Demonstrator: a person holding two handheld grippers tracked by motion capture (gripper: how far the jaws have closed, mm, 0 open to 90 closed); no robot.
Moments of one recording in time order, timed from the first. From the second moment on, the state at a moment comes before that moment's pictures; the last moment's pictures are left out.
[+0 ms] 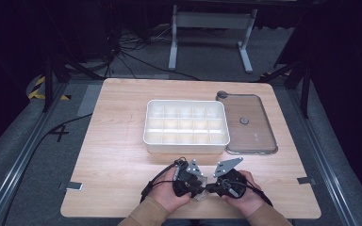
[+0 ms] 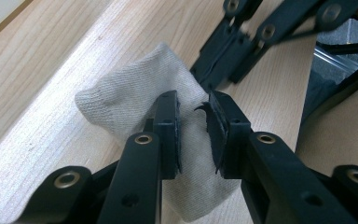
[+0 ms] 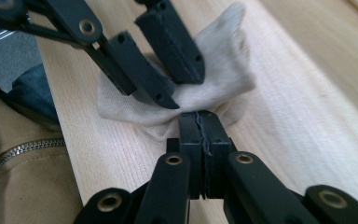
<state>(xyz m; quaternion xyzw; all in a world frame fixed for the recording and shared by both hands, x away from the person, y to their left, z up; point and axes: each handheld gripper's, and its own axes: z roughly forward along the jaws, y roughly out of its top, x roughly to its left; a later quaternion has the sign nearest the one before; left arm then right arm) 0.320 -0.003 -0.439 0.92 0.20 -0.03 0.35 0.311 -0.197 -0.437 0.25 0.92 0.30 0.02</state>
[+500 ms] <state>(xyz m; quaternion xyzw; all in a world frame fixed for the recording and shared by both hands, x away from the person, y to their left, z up) 0.319 -0.003 -0.438 0.91 0.20 -0.03 0.35 0.321 -0.191 -0.418 0.26 0.90 0.36 0.04</state>
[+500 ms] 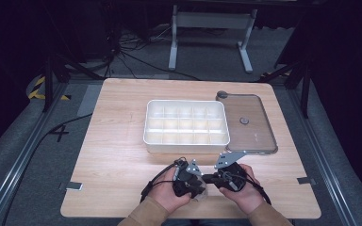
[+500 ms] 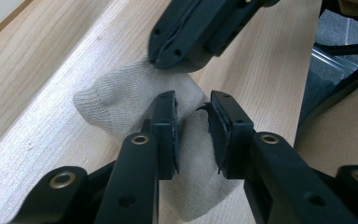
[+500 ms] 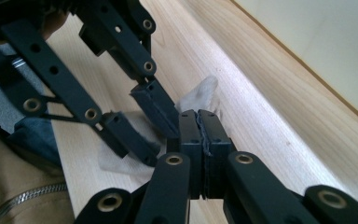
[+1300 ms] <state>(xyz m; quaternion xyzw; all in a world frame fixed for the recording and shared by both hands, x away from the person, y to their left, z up) 0.302 0.005 -0.436 0.92 0.20 -0.05 0.34 0.324 -0.192 -0.429 0.26 0.90 0.34 0.03</state>
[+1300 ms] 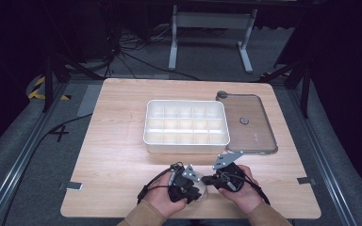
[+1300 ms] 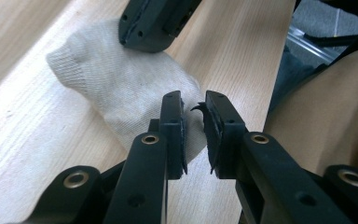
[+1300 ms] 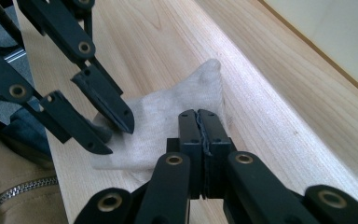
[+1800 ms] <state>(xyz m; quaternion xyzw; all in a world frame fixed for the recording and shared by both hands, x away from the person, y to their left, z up) 0.297 0.000 -0.441 0.92 0.21 -0.05 0.33 0.317 -0.197 -0.429 0.27 0.90 0.34 0.03</state>
